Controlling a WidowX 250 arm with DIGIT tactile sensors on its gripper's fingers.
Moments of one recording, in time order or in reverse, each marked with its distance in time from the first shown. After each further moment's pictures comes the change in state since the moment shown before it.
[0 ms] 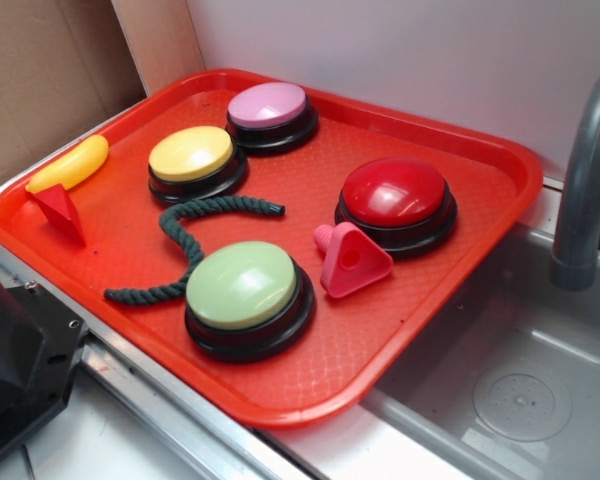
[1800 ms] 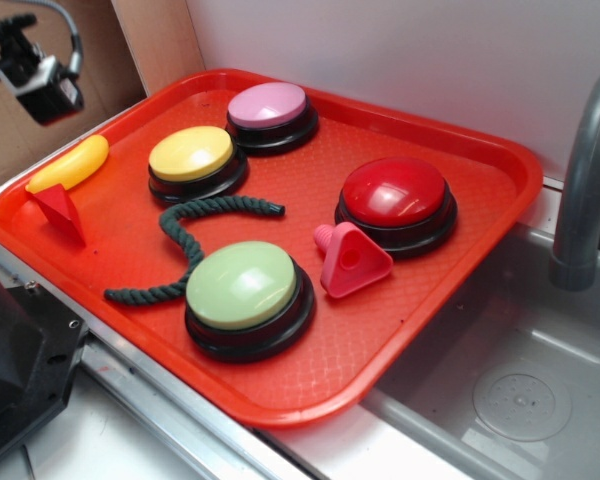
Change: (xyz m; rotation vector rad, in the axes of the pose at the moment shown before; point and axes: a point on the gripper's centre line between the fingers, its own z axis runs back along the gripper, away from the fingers) arm -0.004 0.099 -0.127 -0.023 -0.161 0.817
